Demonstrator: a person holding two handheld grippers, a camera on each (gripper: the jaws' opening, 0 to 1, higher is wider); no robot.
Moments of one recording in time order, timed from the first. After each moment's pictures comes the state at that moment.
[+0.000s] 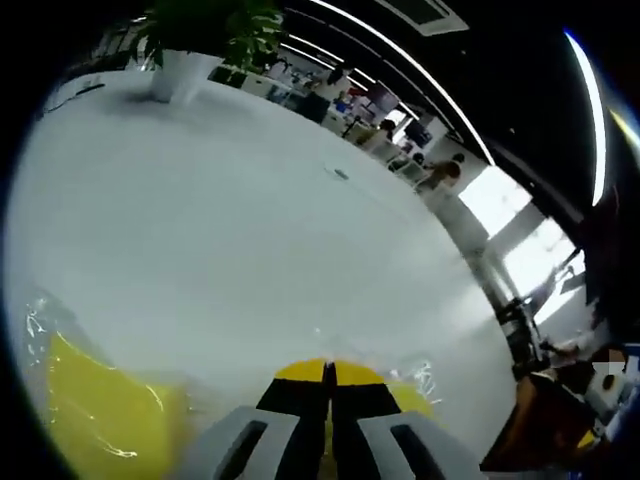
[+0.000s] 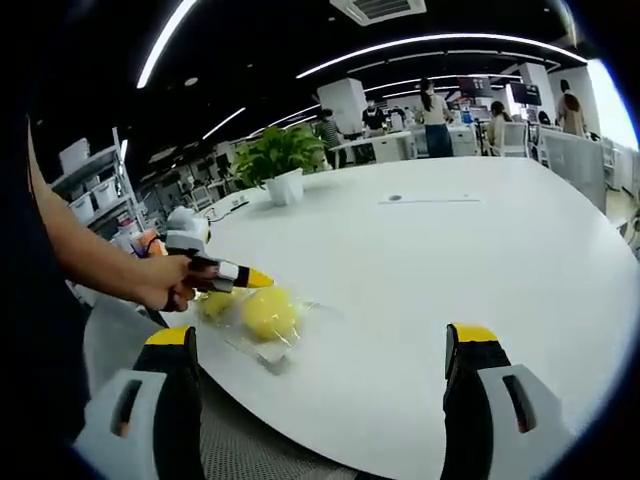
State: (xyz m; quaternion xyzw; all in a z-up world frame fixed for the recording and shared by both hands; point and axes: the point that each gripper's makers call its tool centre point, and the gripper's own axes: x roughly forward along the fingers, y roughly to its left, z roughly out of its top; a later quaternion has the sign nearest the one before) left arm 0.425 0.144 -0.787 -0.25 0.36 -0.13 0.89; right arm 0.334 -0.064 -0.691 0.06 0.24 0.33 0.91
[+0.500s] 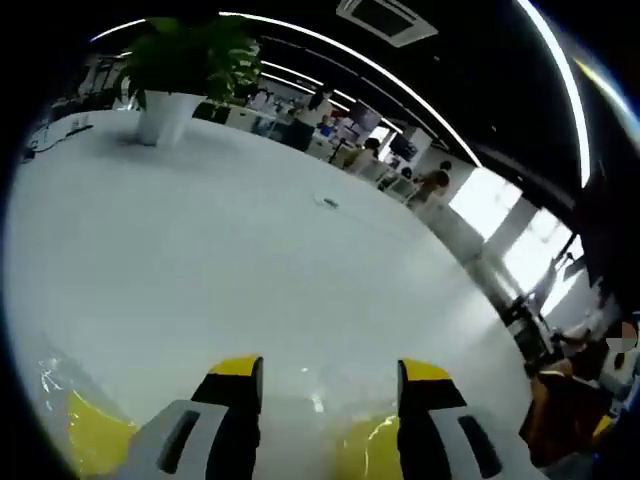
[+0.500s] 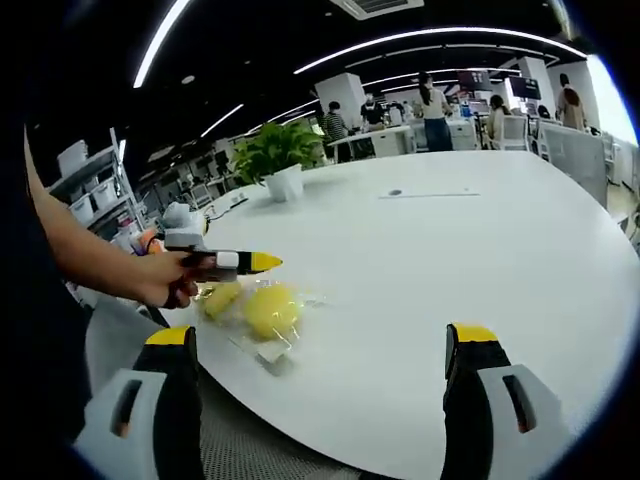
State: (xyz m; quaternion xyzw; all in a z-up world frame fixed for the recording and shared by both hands) left arm 0.447 0.144 -0.755 -0.23 0.28 -0.17 0.92; right arm 0.336 -0.061 -0.693 0.07 0.25 0.33 0.91
